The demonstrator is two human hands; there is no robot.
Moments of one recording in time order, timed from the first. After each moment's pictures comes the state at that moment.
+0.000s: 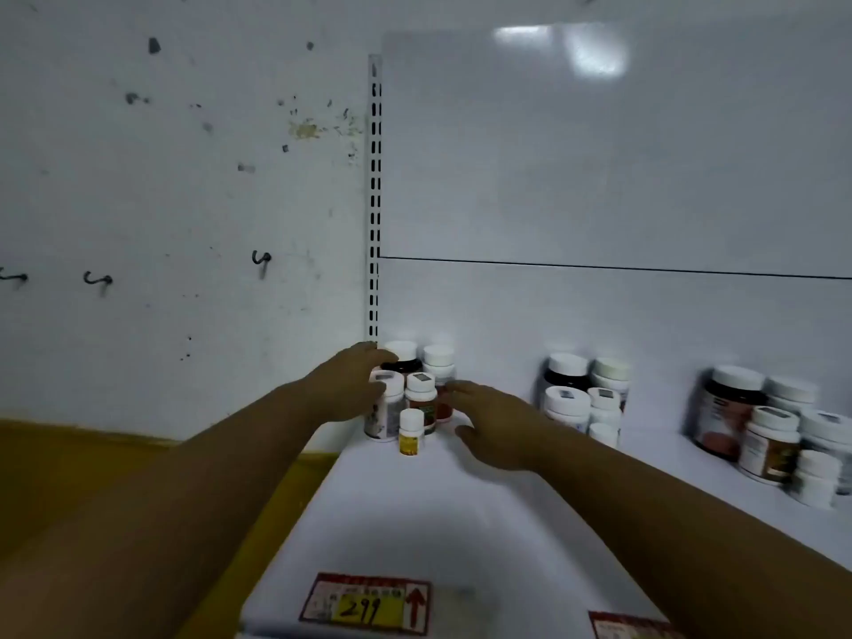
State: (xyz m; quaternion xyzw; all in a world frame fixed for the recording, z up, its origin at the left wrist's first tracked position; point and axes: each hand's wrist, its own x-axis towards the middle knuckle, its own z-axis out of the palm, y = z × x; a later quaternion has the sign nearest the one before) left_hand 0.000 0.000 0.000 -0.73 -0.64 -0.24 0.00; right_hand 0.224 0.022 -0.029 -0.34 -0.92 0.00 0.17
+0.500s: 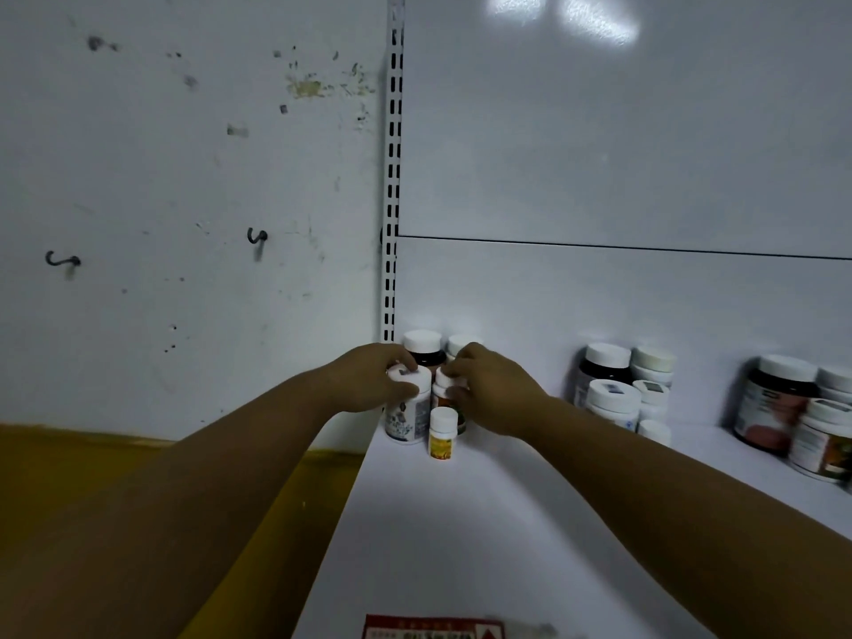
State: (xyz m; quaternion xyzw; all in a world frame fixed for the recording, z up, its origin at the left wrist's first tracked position) left_hand -0.031 0.036 -0.009 -0.73 -0.61 -0.27 -0.12; right_hand 0.163 0.065 -0.024 -0.40 -0.89 -0.05 0.24
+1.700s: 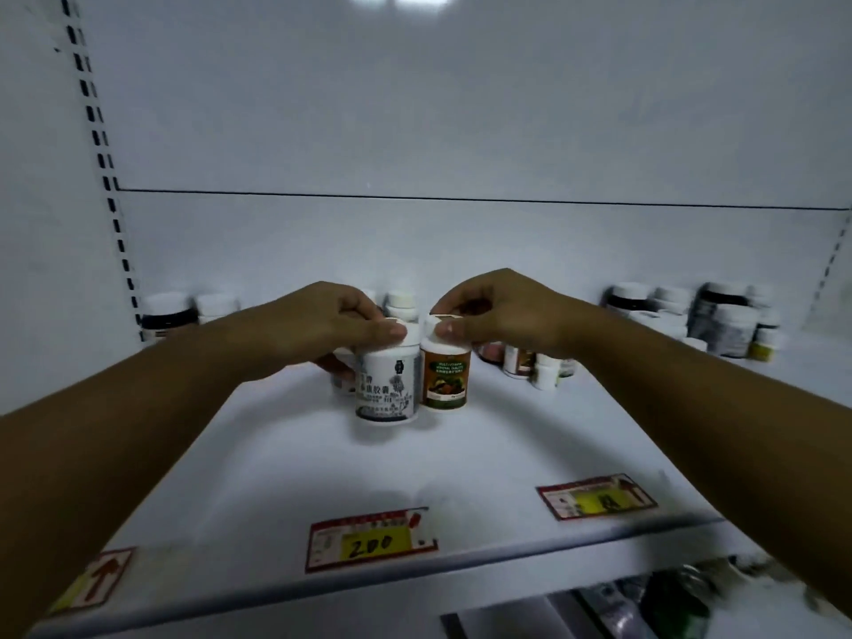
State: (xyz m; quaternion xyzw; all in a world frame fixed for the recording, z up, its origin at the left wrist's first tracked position) left_hand 0.220 -0.036 0.033 -0.75 -0.48 -0.30 -0.33; right_hand 0.452 -0.029 0.035 -0.41 -0.81 0.28 0.32
